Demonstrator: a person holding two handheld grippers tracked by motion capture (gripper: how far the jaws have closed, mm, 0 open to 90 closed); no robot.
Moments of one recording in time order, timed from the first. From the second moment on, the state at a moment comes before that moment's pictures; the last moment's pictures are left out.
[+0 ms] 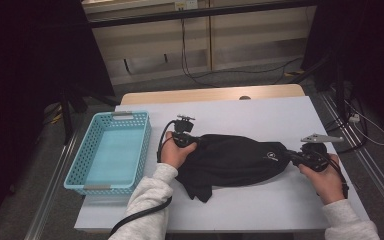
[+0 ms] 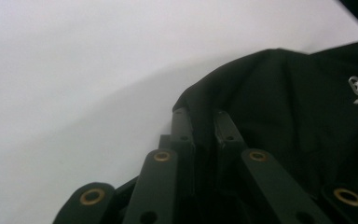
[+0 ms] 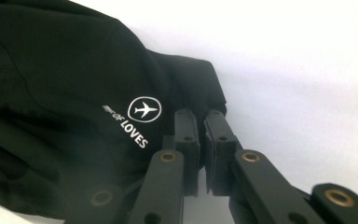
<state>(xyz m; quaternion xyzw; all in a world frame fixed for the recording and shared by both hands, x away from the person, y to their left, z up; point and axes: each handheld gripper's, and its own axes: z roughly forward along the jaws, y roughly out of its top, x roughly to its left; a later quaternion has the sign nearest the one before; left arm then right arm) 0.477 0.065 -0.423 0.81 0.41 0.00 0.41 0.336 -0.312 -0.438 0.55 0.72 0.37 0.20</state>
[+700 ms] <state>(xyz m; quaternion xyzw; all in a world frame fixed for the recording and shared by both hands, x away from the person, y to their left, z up) 0.478 0.101 -0.377 0.79 0.40 0.06 0.46 0.354 -0.297 -0.405 0.50 0.72 0.42 0.24</state>
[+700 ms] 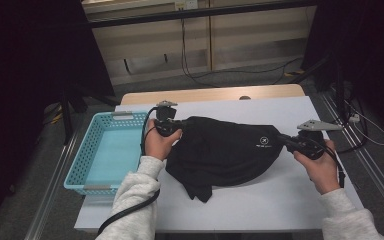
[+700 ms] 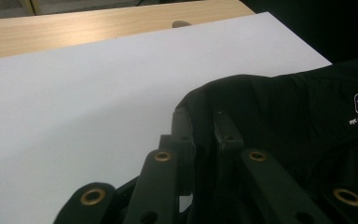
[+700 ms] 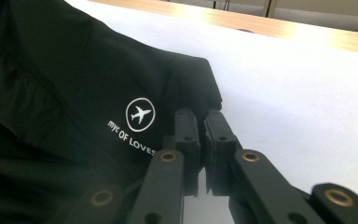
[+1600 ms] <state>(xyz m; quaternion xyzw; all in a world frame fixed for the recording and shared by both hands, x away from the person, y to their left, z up) 0.559 0.096 -0.344 0.74 0.45 0.13 0.48 0.488 -0.277 -0.353 0.49 0.71 0.39 0.33</state>
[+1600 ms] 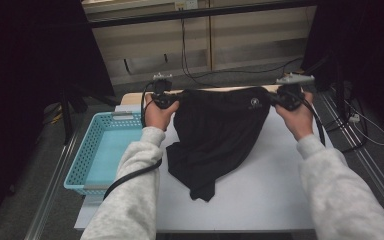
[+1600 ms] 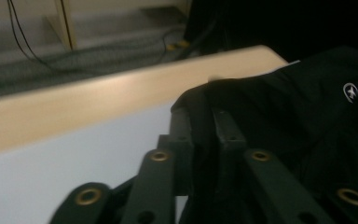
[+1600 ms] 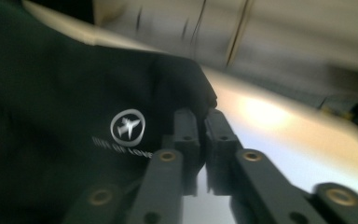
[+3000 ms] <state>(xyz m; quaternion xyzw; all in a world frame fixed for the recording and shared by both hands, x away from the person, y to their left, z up) 0.440 0.096 -0.420 0.80 0.39 0.11 0.44 0.381 -0.186 -0.464 0.40 0.82 0.36 0.19</state>
